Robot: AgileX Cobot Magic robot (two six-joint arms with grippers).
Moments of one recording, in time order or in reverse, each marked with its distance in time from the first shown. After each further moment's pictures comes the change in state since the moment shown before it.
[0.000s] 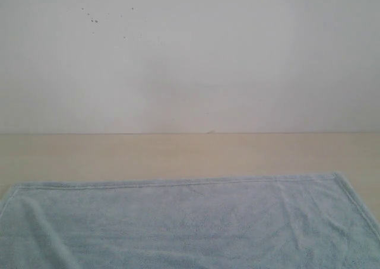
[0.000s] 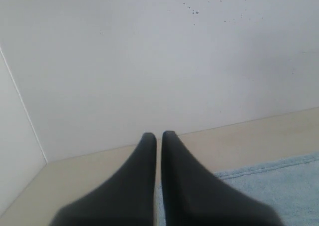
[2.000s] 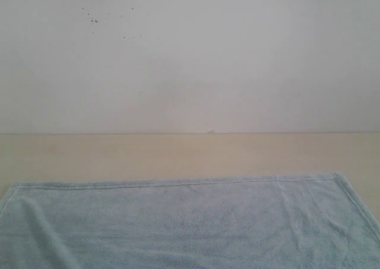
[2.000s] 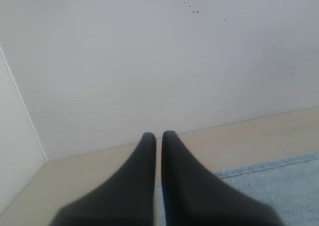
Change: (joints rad) left arm 0.000 0.000 0.000 0.000 0.000 0.000; right arm 0.000 0.000 0.000 0.000 0.000 0.004
